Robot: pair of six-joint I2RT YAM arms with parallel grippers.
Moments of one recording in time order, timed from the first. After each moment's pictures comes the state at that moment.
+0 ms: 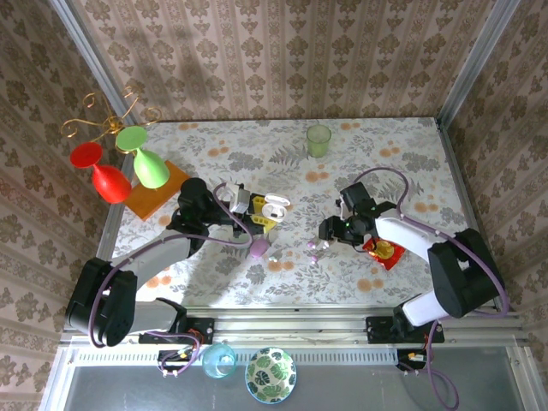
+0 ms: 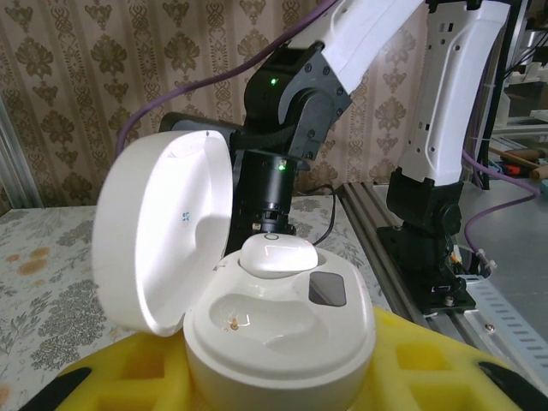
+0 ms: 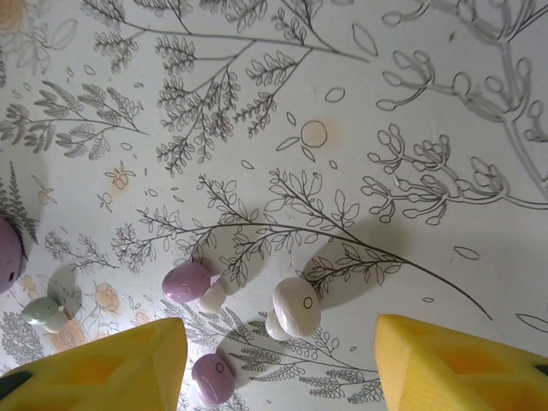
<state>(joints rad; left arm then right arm) -0.49 1.29 0.61 0.67 1.23 0.06 0.39 1.48 0.78 -0.47 -0.28 0.54</state>
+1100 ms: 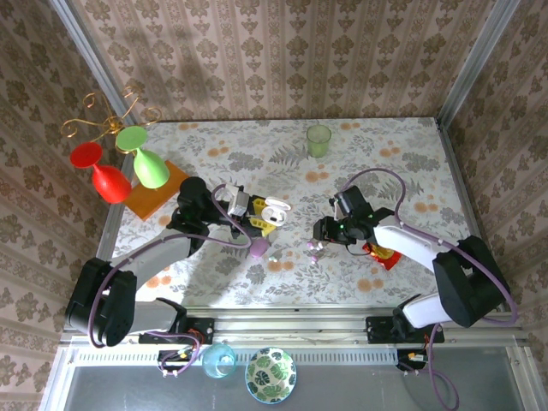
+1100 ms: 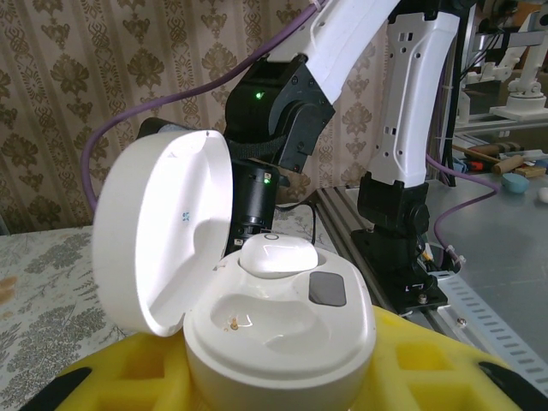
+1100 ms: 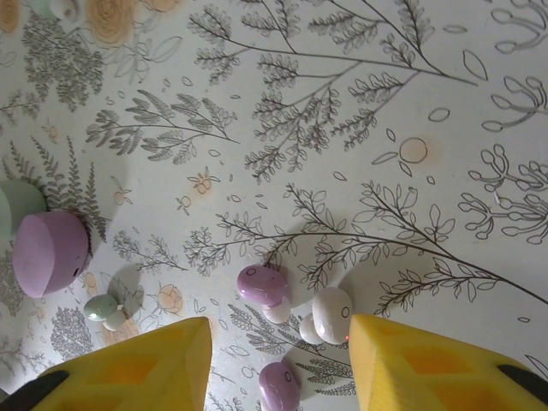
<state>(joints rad) -0.49 1.29 0.62 0.69 1.31 0.06 0.46 1.42 0.75 -0.36 -0.26 0.60</state>
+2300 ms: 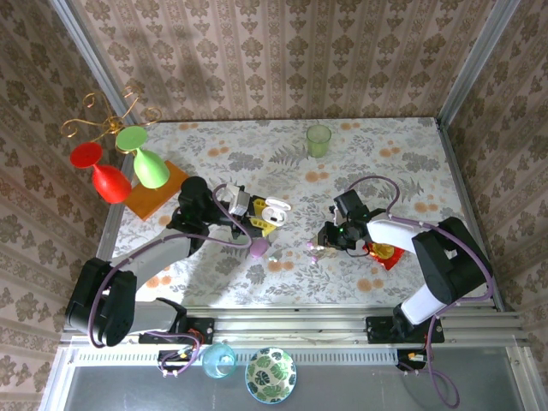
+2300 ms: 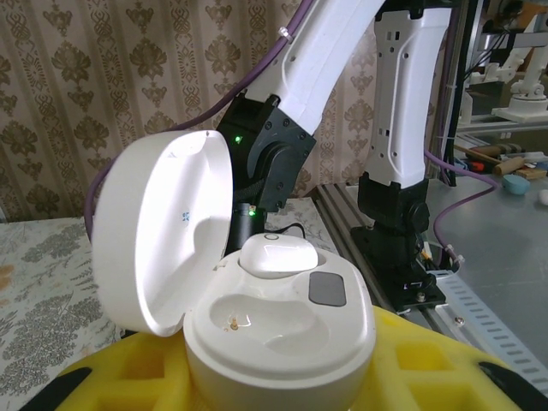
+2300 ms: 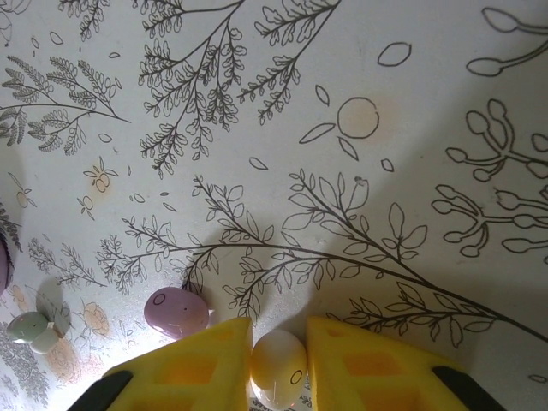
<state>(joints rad) -0.49 1.29 0.62 0.65 1.30 0.07 0.42 1.57 0.72 -0.29 -0.34 0.60</state>
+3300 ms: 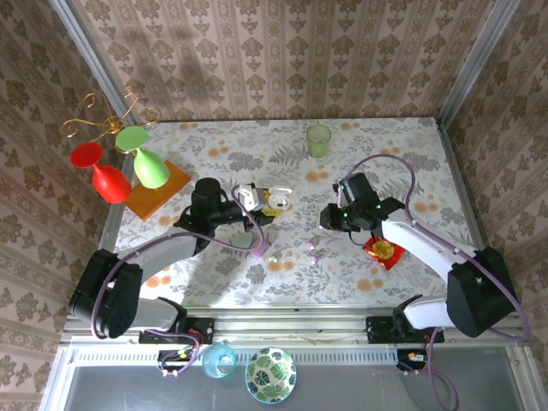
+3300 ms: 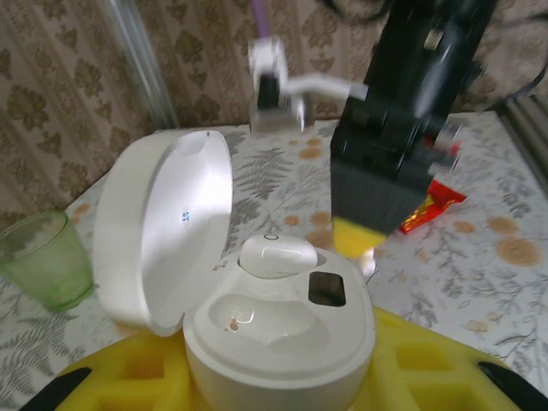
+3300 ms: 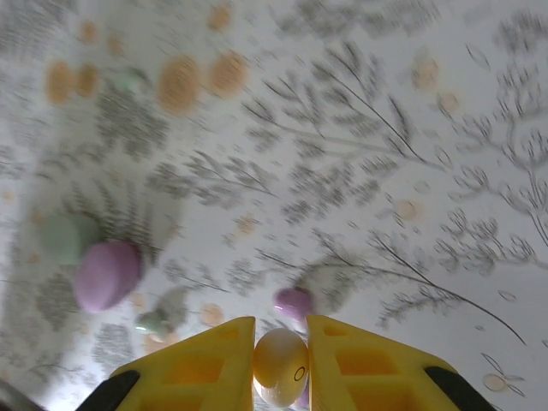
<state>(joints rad) -0.54 1.36 0.63 0.50 0.81 0.35 0.45 1.33 0.90 -0.49 -0.21 0.56</state>
